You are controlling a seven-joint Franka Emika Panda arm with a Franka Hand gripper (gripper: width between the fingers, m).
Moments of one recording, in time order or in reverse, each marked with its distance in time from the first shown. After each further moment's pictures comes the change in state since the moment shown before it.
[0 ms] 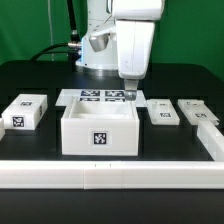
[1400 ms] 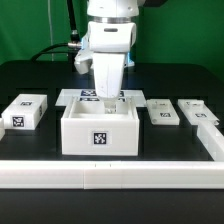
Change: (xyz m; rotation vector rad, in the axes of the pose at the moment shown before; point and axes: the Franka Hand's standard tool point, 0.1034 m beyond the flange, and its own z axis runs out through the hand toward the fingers) arm -0.029 -0.059 0.051 0.049 0.014 0.021
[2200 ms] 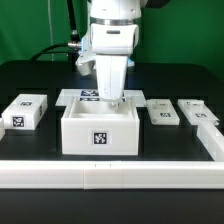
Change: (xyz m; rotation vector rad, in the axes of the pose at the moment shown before) arm 0.003 -0.001 0.001 0.003 0.001 -0.002
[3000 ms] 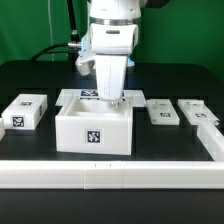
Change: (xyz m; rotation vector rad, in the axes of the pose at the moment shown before) arm 0.001 0.007 -0.003 0.013 -0.008 -0.016
